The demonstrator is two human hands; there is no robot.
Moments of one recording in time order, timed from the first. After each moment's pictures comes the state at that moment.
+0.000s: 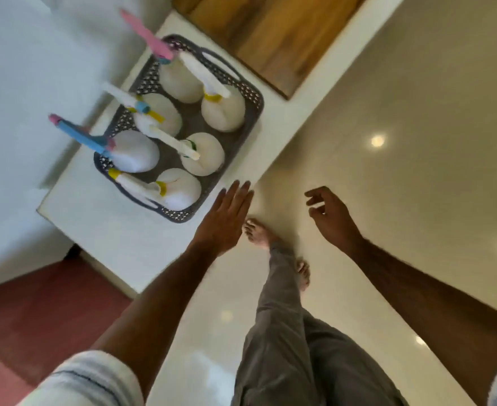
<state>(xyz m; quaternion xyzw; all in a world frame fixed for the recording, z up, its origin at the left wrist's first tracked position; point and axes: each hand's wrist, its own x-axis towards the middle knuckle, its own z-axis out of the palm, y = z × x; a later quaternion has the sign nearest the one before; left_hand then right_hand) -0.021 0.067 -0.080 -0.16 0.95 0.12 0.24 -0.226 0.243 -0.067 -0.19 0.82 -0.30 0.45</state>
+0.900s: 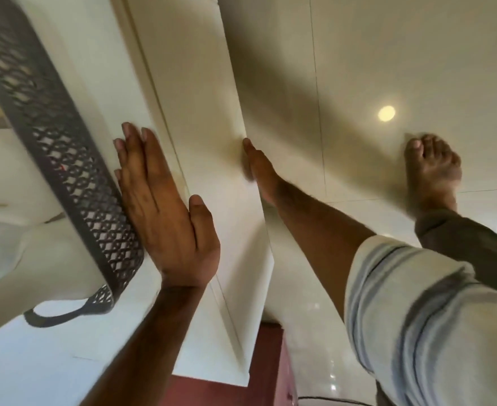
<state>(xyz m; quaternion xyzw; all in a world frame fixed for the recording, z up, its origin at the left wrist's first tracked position) -0.008 0.052 -0.172 -0.08 0.99 0.10 -0.03 -0.036 0.118 -0.392 0.35 0.46 -0.63 0.51</state>
